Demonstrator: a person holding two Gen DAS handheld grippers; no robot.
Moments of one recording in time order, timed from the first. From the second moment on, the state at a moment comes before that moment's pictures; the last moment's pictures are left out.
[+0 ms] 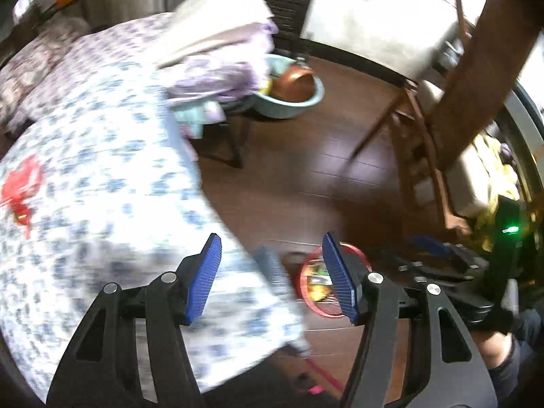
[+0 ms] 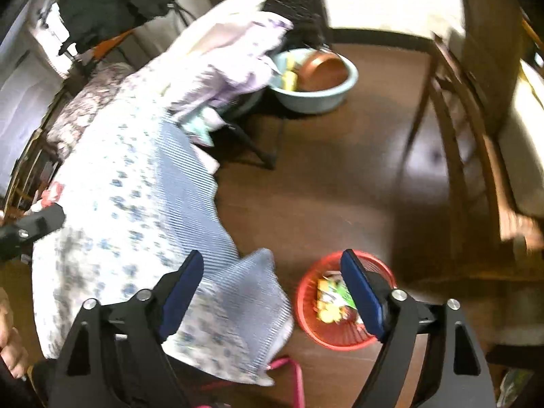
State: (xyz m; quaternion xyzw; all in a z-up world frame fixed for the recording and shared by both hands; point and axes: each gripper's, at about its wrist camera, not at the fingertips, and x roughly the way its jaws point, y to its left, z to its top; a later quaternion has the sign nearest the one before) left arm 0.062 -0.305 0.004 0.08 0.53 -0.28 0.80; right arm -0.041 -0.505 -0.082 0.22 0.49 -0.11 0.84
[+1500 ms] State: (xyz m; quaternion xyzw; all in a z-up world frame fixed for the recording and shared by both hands) left arm 0.184 0.089 -0.017 -0.09 0.53 0.01 0.84; right arm 0.216 -0.111 -0.056 0.00 0.51 0.15 0.85
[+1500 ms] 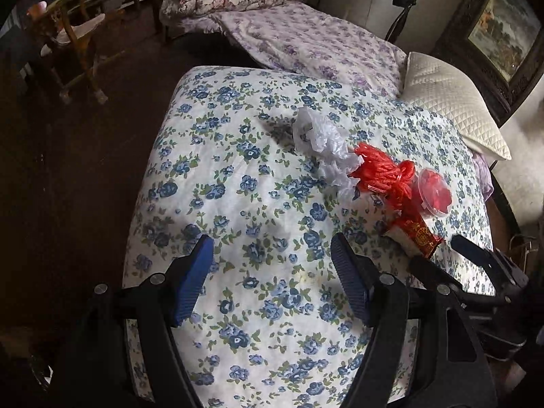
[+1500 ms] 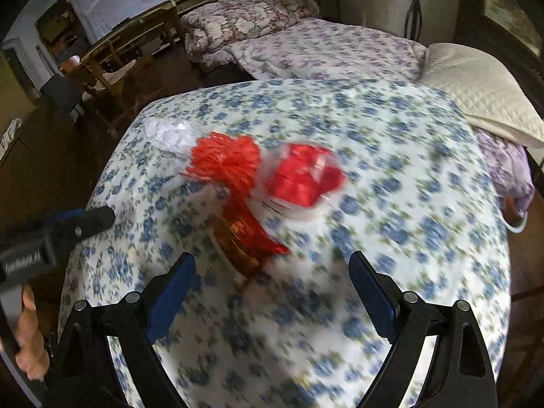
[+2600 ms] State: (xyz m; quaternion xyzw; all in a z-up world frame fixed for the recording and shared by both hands) left arm 0.269 0.081 -0.021 -0.15 0.52 0.03 0.84; right arm 0.163 -0.166 -0.036 0.06 0.51 0.18 0.84
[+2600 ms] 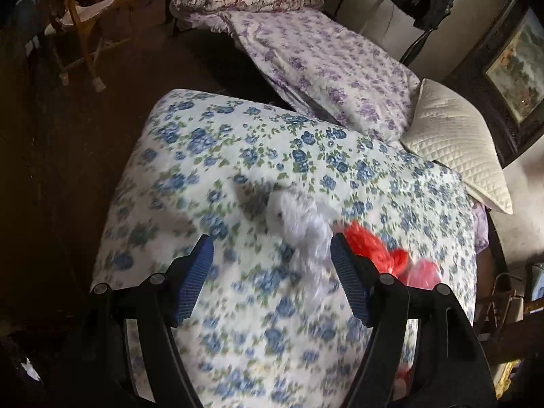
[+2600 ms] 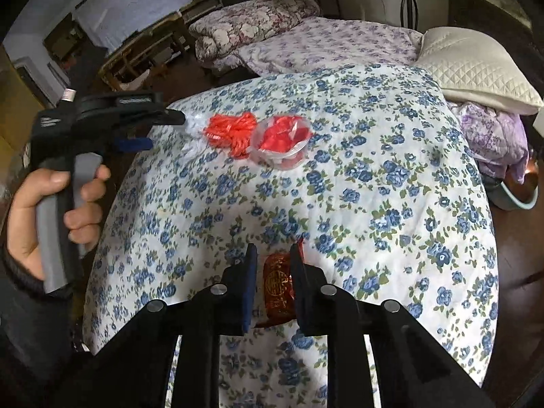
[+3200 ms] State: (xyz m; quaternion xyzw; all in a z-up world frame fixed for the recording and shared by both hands) left arm 0.282 0.059 -0.035 -0.11 0.53 0.04 0.84; right arm 0.162 -0.175 -0.032 0.03 0.49 0.17 0.85
